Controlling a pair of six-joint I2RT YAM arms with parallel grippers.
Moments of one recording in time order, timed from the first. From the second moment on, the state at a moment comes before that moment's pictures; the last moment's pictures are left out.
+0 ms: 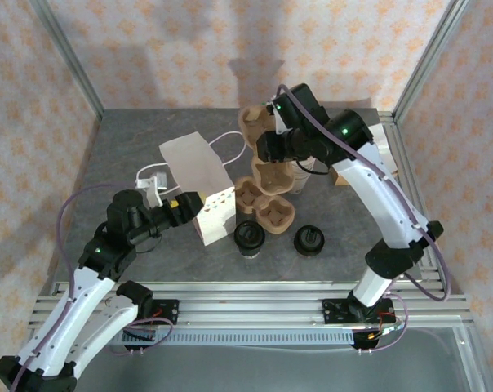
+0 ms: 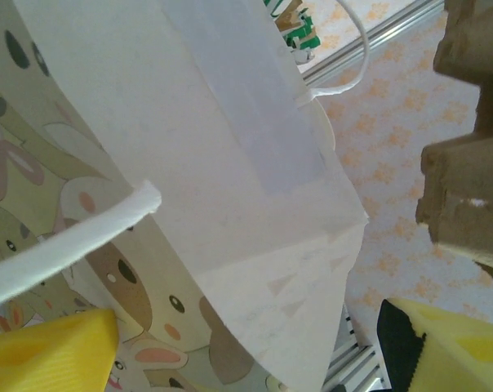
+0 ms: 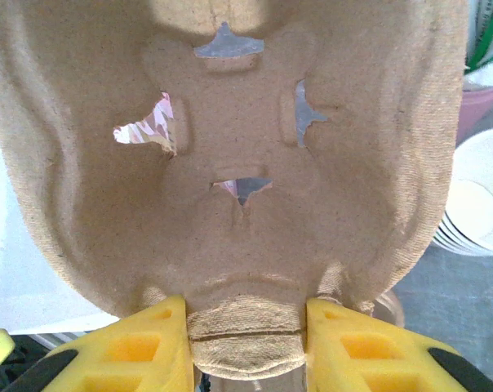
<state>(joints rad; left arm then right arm) -0.35 0.62 0.69 -0.43 0.34 -0.81 0.73 1.70 2.23 -1.37 0.01 0.43</state>
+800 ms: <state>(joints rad) -0.35 0.46 0.85 -0.72 -0.20 -0.67 0.94 1.99 2.59 -1.26 -0.03 0.47</state>
